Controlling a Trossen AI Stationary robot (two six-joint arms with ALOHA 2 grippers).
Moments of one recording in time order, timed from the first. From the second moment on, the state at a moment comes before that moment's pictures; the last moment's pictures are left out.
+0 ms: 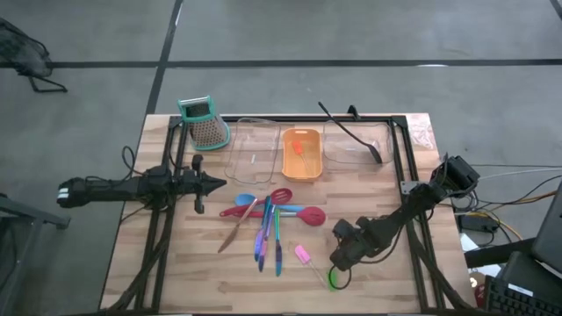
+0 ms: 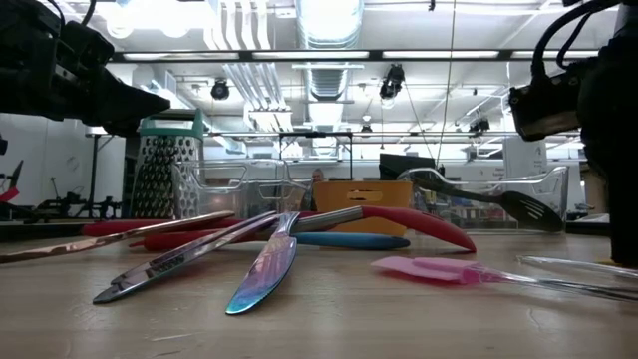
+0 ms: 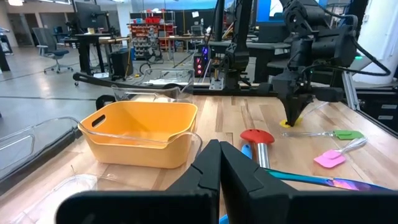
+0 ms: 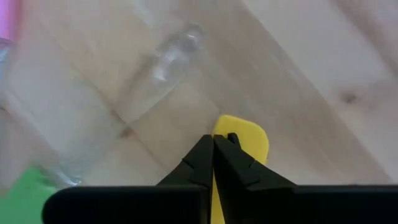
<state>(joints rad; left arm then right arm) 0.06 0.21 0.01 0.12 -0.06 0.01 0.61 1.70 0.91 -0.64 0.17 1.36</state>
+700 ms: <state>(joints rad) 0.06 0.21 0.01 0.12 -0.06 0.01 0.68 1.70 1.13 -0.96 0.07 1.49</state>
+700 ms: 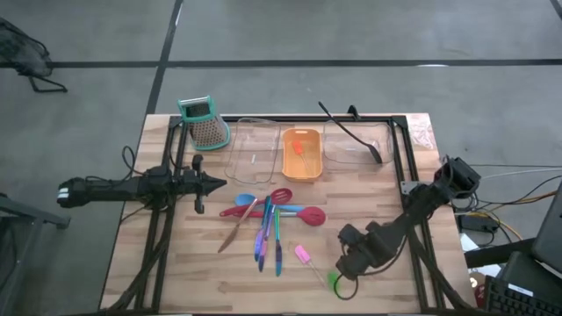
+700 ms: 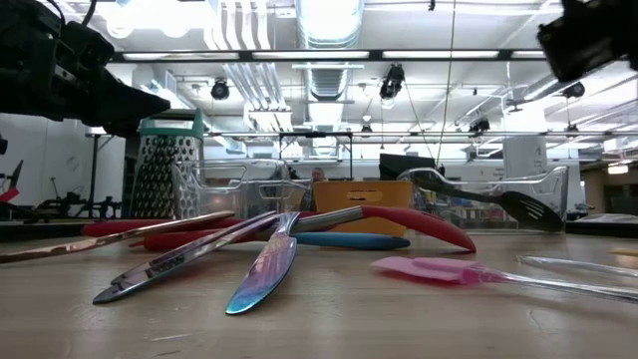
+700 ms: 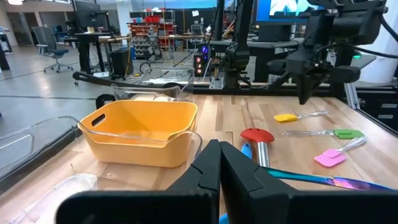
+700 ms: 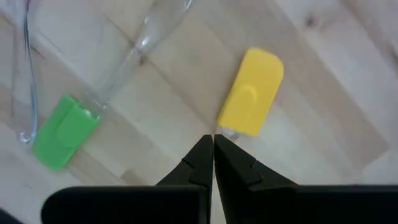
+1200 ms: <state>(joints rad) 0.06 0.21 0.01 0.12 -0.06 0.01 0.73 1.71 0.98 -0.80 0.05 1.65</state>
